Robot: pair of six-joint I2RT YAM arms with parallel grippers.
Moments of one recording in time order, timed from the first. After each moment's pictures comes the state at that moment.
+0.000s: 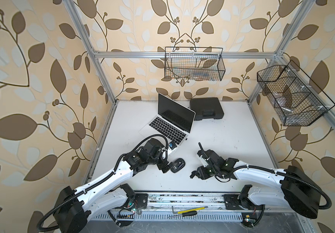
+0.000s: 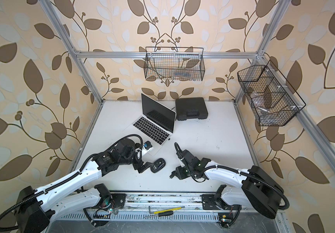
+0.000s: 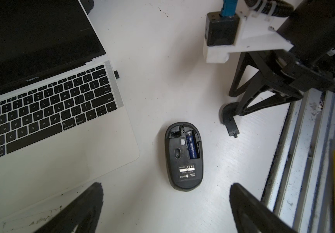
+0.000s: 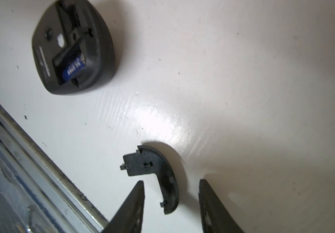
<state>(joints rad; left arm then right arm) -0.70 0.97 0.65 -0.45 0.23 0.31 0.82 1.25 0.48 -0.32 -0.16 0.54</state>
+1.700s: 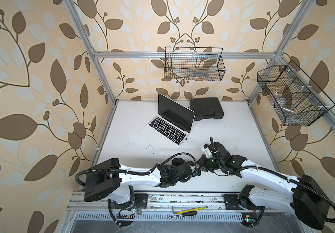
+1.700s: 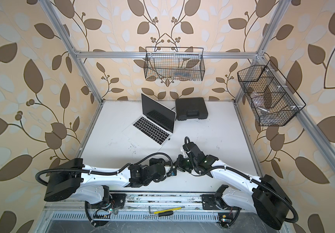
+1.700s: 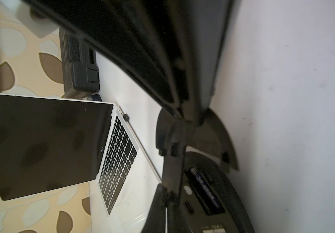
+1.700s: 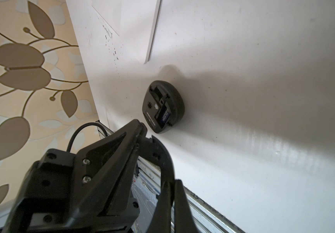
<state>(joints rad) -1.24 1.42 0.65 -0.09 -0.55 0.71 0.72 1.13 0.53 -0.23 -0.42 1.13</state>
